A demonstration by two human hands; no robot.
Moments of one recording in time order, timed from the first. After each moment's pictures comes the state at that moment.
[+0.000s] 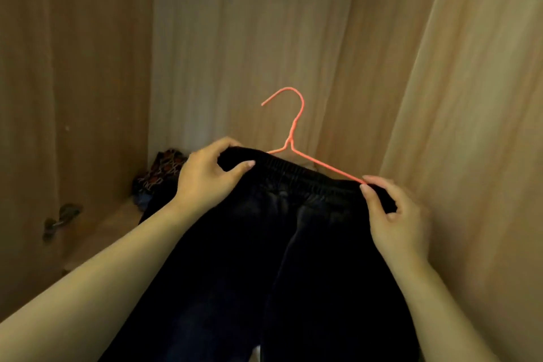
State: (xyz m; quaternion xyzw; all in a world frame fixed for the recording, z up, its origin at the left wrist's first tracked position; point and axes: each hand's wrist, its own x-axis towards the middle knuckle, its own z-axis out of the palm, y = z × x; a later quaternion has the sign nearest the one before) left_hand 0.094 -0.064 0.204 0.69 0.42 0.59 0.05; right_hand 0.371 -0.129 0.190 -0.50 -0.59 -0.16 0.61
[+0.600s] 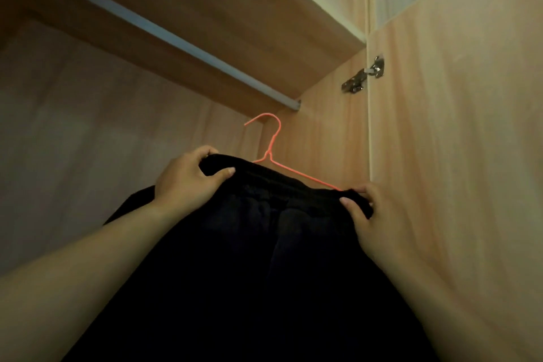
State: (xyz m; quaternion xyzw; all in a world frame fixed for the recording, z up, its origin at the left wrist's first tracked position) left_hand 0.212 0.258 0.500 0.67 0.21 0.71 0.00; right_hand 0.469 0.102 0.477 -0.50 -0.54 -0.38 0.56
